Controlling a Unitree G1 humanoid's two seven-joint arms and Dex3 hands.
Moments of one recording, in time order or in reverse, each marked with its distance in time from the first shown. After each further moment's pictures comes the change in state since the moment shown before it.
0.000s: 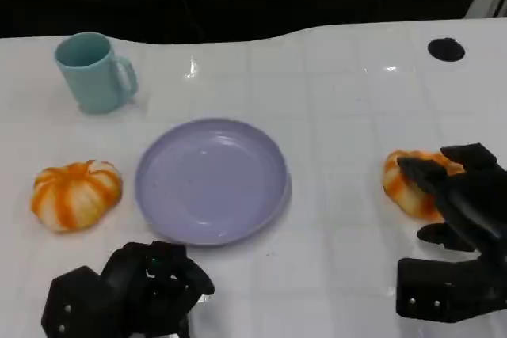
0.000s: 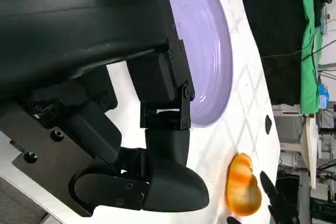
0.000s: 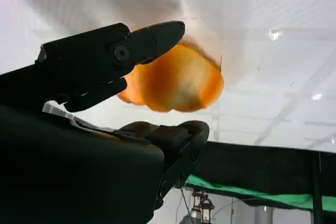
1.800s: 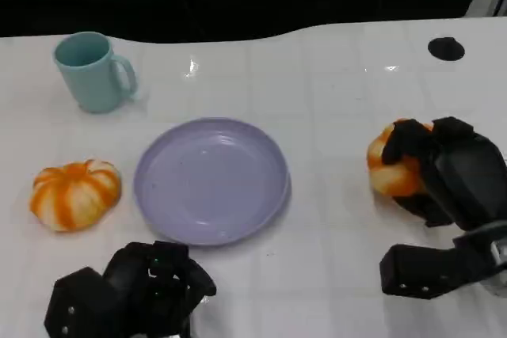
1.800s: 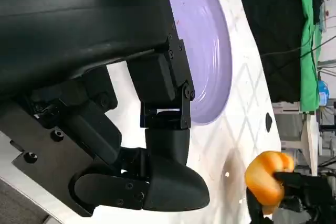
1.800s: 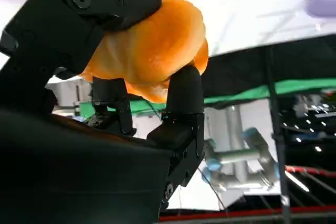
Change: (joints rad) left arm 0.000 -0.005 -0.002 0.000 0.014 -0.012 0.002; right arm -0.294 0.070 0.175 0.543 0.103 -0.395 -0.669
